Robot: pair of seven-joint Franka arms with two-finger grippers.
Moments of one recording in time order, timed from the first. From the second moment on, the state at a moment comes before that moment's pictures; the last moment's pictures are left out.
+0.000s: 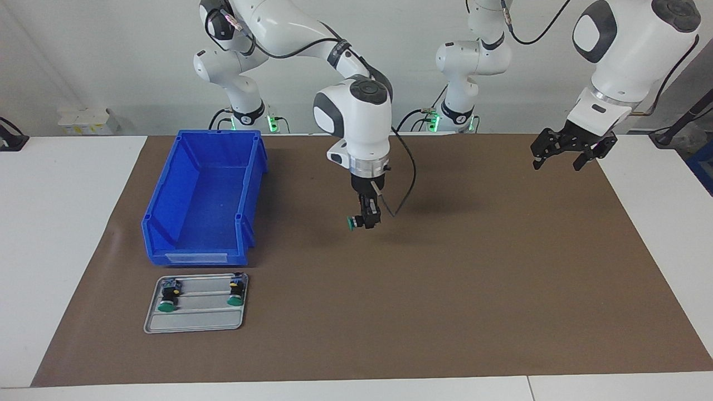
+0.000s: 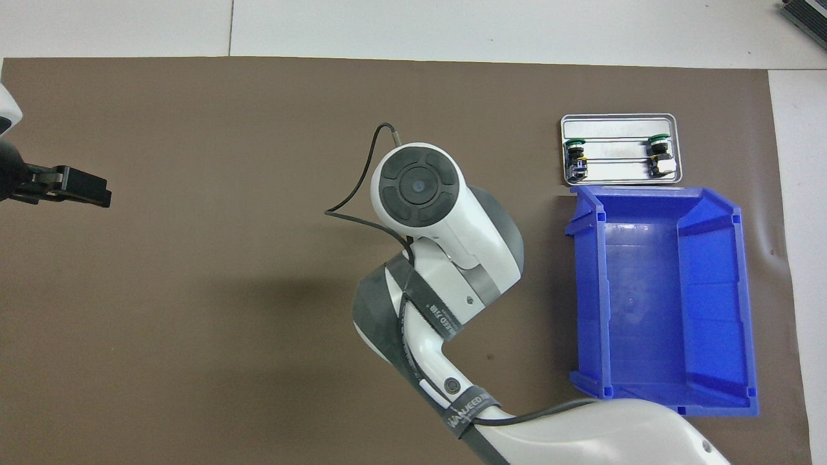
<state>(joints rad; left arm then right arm) -0.10 0.03 0.08 -1.60 -0.02 1.64 0.09 0.65 0.51 0.00 -1.39 -0.10 2.06 2.19</state>
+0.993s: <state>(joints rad) -0.10 0.03 0.08 -1.60 -0.02 1.64 0.09 0.75 0.71 0.05 -1.34 -0.09 2.21 2.49</state>
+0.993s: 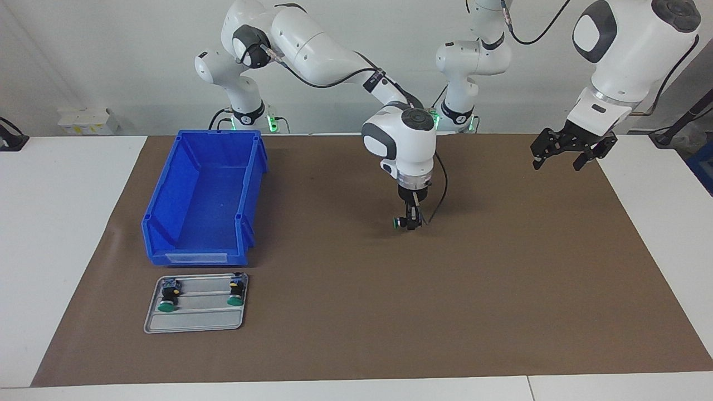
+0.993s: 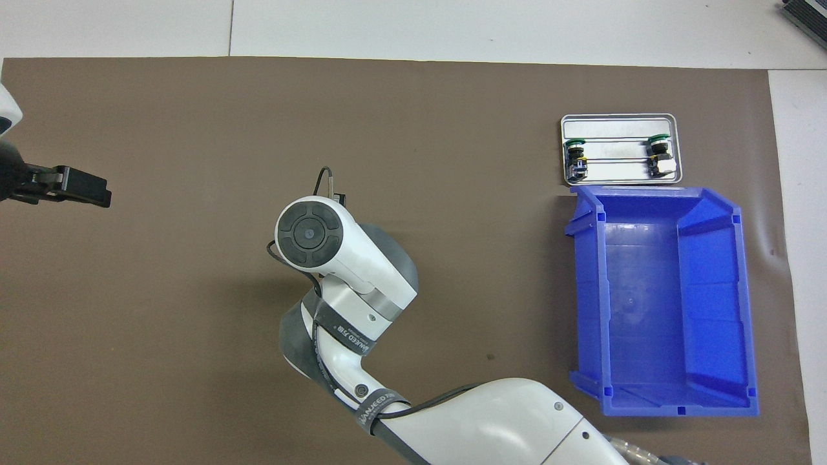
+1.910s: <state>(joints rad) -0.10 0.03 0.08 -1.60 -0.02 1.64 0.09 0.73 0.62 0.06 -1.43 -0.08 2.28 2.48</state>
